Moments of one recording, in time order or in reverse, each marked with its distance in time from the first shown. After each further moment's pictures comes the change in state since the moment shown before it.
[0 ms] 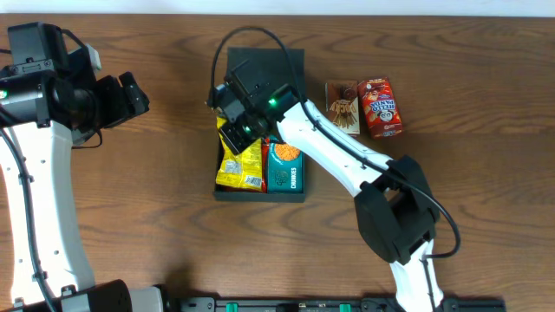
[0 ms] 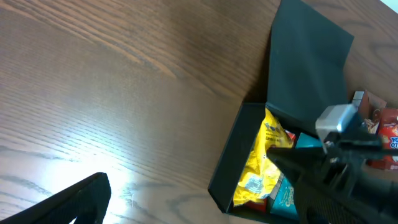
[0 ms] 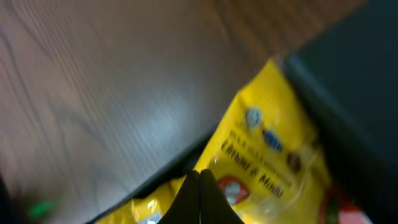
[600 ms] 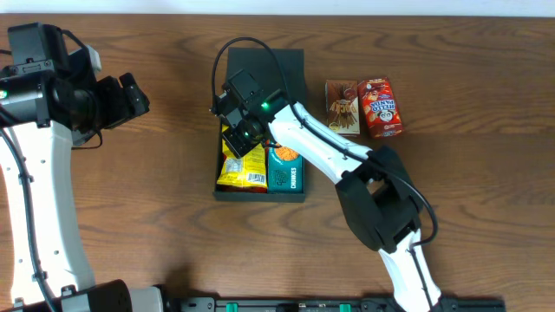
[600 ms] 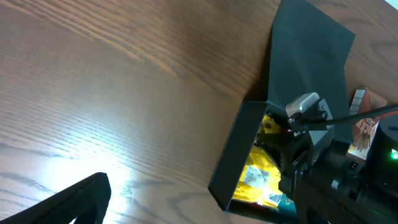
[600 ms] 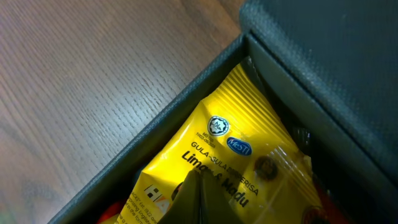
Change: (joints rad) left arm 0.000 0.000 0.000 -0.007 0.000 0.000; right arm 0.000 0.105 0.006 -0.002 0.081 -0.001
